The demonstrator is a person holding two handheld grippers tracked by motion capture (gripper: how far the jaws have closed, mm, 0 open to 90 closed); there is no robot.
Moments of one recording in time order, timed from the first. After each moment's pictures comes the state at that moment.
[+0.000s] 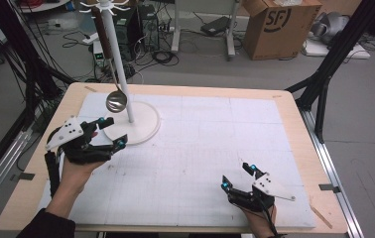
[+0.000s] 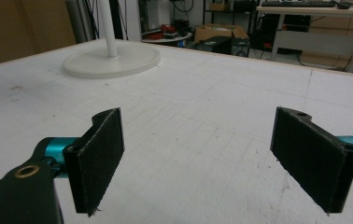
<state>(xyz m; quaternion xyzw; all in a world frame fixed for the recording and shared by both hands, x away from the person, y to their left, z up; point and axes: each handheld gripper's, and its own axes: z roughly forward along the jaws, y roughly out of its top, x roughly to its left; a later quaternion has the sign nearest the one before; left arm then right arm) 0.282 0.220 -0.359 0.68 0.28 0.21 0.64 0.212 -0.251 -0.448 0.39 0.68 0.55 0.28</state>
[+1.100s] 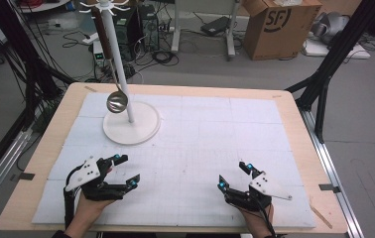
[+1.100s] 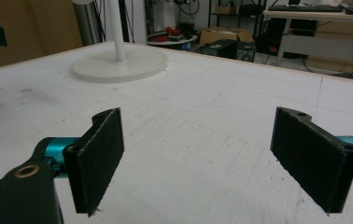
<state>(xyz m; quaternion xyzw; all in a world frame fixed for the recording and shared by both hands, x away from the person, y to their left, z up) 0.234 0.202 -0.445 0.70 0.27 0.18 0.64 0.212 -0.242 -0.444 0.38 0.69 0.55 0.28</state>
